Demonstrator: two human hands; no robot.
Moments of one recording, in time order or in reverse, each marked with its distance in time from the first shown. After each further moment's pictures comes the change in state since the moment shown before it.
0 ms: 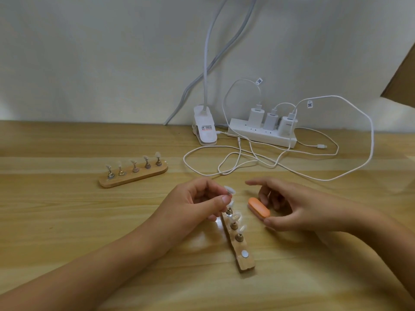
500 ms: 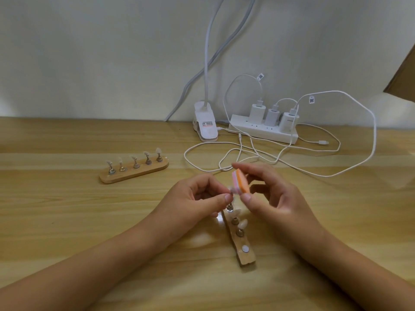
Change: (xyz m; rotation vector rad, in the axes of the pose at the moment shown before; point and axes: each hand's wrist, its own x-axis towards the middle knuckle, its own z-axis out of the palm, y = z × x) left_hand -0.001 0.002 0.000 0.047 -0.029 0.046; right_hand 0.005 -0.046 0.057 0.486 0.573 -0.321
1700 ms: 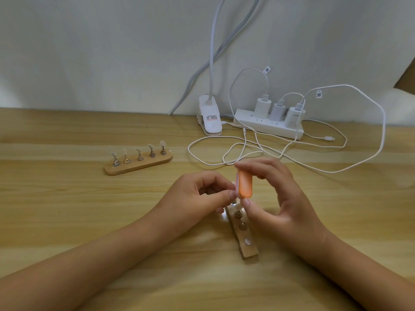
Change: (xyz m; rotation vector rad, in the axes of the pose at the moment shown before) left_hand 0.000 -0.004 0.001 0.067 -0.001 0.058; right_hand -0.007 0.004 0.004 -0.312 -0.002 -0.243
